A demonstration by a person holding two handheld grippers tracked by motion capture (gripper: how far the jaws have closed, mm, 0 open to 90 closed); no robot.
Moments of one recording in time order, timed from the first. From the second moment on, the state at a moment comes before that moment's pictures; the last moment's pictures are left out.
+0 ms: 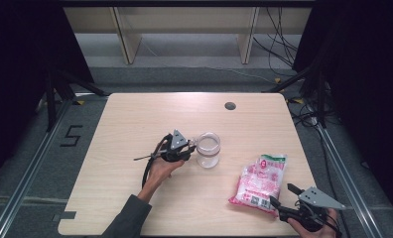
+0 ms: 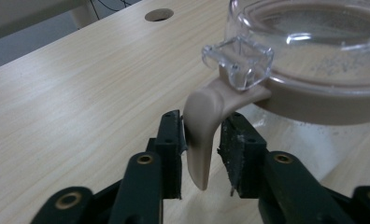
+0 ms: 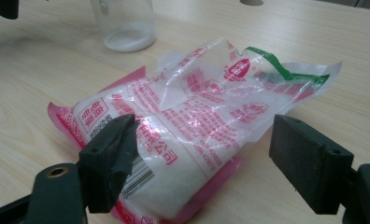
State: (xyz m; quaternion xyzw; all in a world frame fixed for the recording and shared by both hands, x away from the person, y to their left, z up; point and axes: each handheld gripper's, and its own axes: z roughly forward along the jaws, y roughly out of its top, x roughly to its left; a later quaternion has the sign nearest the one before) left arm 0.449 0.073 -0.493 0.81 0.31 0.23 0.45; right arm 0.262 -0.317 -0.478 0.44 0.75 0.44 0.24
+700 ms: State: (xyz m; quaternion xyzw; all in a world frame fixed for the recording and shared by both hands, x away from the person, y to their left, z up) left arm 0.417 0.075 -0.499 0.80 0.29 0.22 0.47; right arm 0.263 -0.317 -0.478 0.43 0.75 0.44 0.23
